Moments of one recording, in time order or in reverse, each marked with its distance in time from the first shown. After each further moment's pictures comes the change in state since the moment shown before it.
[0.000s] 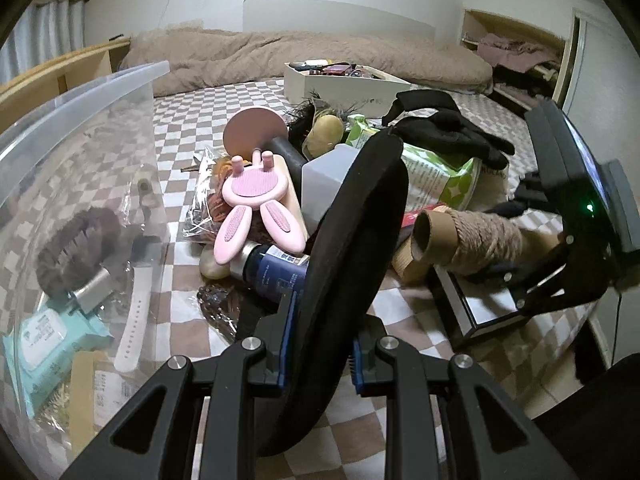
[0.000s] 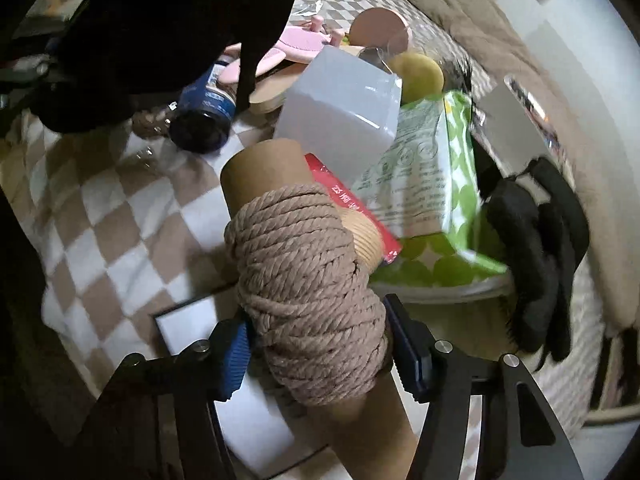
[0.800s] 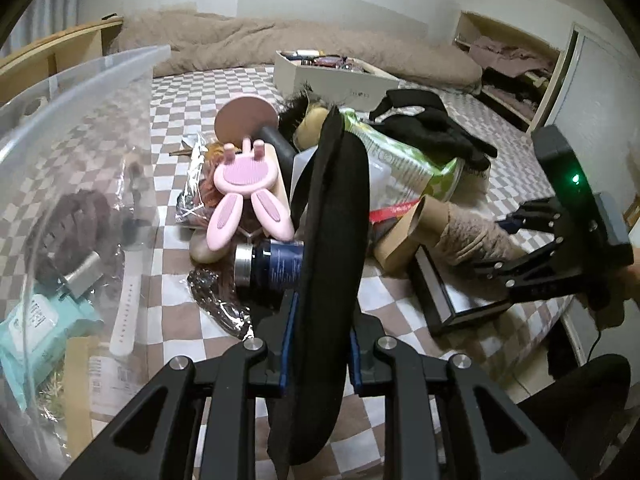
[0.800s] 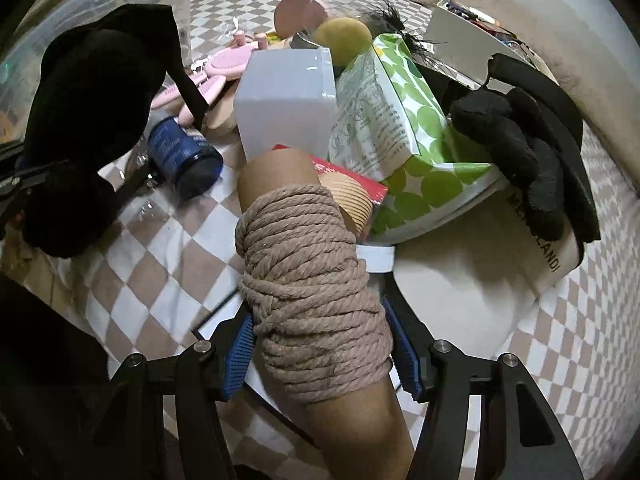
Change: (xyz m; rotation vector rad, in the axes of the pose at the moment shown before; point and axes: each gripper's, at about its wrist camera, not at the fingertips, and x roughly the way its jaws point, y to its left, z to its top) left arm -0.016 0.009 0.002 -0.031 0.037 -0.081; right arm -0.007 0.000 0.004 0.363 0.005 0.125
